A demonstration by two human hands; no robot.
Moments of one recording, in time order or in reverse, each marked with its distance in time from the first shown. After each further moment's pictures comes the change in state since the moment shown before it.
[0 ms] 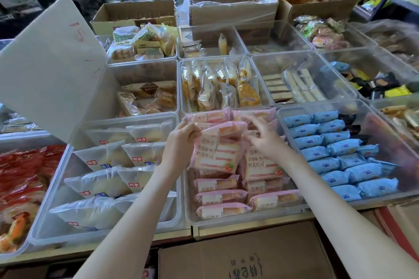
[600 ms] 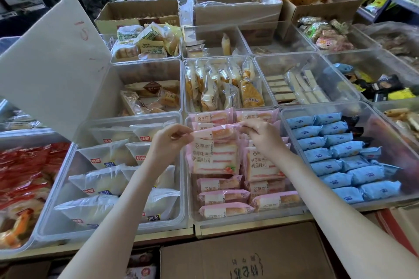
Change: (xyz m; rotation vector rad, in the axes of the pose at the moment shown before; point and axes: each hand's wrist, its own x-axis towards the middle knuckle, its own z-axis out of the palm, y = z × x) left_hand -0.004 -0.015 -0.038 -0.343 -0.115 -0.281; right_hand 0.008 -0.012 0.011 -0.085 0.160 -0.170
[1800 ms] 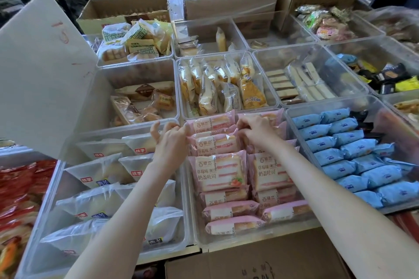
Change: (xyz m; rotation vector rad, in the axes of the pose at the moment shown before) left_hand 0.055 -0.032 0.025 0.874 -0.006 0.185; right_hand 0.056 0.026 0.021 -0.219 -0.130 0.183
